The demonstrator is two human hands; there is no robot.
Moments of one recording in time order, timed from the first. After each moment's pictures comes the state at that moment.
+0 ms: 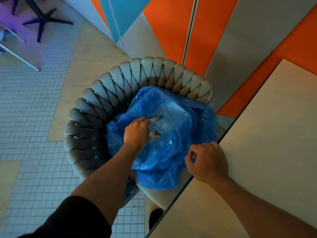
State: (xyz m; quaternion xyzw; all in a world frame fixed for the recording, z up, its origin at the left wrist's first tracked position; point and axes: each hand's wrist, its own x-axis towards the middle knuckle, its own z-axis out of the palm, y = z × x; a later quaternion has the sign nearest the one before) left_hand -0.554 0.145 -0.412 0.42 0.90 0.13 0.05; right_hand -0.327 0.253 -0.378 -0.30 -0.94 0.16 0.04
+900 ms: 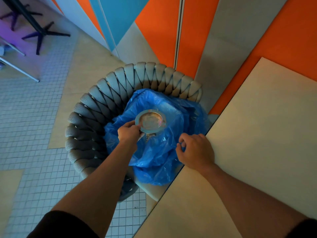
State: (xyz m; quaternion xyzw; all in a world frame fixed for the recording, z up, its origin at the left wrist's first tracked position) left_hand -0.533 0.145 -0.384 -0.18 0.72 0.59 0.30; right_hand -0.328 0.253 -0.374 -0.31 -0.93 0.19 0.06
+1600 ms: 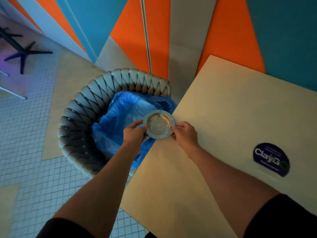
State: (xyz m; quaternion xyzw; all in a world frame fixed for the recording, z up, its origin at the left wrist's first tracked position) left_hand -0.389 0.148 -0.286 -0.05 0.70 0.59 0.40; right_hand -0.248 0.250 -0.313 -0.56 -0.58 0.57 0.18
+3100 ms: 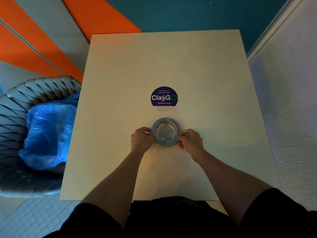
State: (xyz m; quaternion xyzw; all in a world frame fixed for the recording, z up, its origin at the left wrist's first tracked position) left_hand -0.064 0.166 -0.310 0.35 0.80 0.20 0.44; right_hand 0.126 0.172 -0.317 -0.76 -0.32 0.53 0.22
